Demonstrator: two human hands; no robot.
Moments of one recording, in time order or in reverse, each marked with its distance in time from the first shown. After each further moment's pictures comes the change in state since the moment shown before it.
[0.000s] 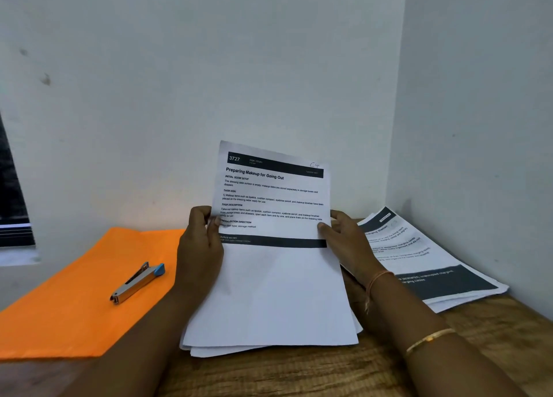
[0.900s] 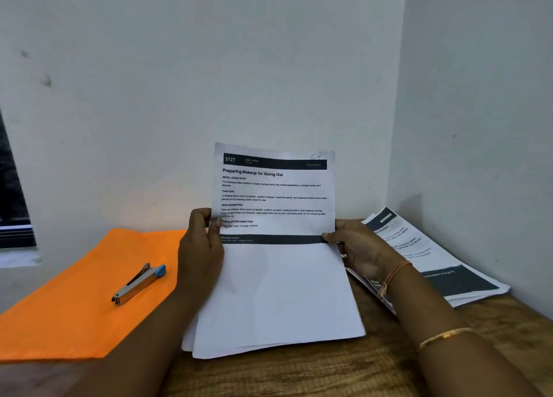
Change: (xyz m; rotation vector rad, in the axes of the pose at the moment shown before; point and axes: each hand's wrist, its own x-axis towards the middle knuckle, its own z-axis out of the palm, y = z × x) left_hand -0.001 -0.007 0.002 -0.023 0.003 -0.030; right_hand 0.005 -0.009 -0.020 0.282 -0.245 0.363
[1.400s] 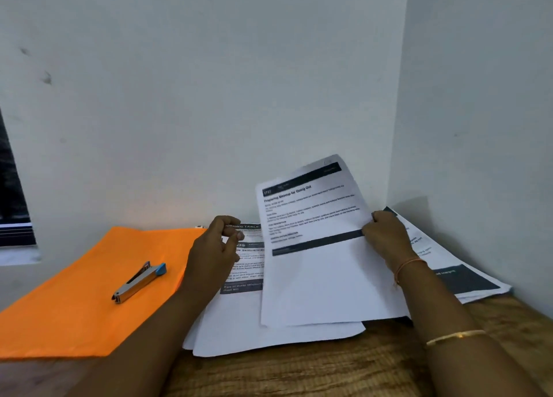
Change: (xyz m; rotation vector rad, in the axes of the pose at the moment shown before) left_hand -0.003 -0.004 0.005 -0.014 -0.287 -0.107; right_hand 0.011 0.000 -0.036 -0.547 0.542 -0.114
